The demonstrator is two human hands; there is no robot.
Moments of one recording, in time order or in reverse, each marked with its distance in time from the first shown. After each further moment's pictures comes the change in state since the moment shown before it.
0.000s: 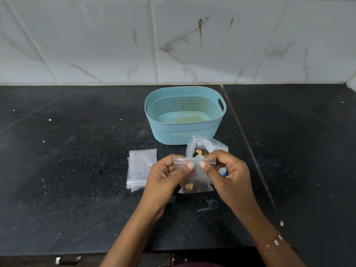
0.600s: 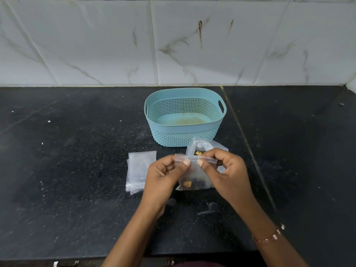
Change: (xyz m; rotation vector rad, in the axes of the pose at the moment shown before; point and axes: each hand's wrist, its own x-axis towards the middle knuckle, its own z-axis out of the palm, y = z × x) left_hand 0.007 0.000 0.000 -0.008 0.071 0.023; right_hand 0.011 -0.001 0.001 0.010 -0.038 0.048
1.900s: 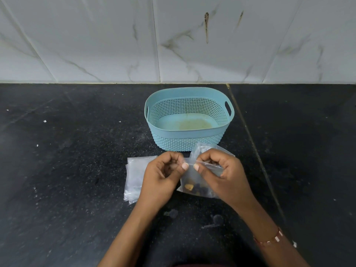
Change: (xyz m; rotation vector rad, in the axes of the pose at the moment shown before) left_hand 0.030 -0.002 -0.011 0.242 -0.026 0.185; right_hand 0.027 0.017 0.009 -0.008 -0.116 -0.041
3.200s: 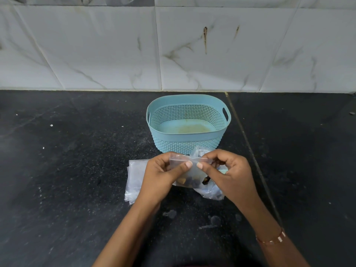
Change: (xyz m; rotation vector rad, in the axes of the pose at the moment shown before) left_hand -0.001 0.019 0.007 -0.140 0.016 -0.119; right_hand -0.004 -0.010 -0.014 0.023 0.081 0.027
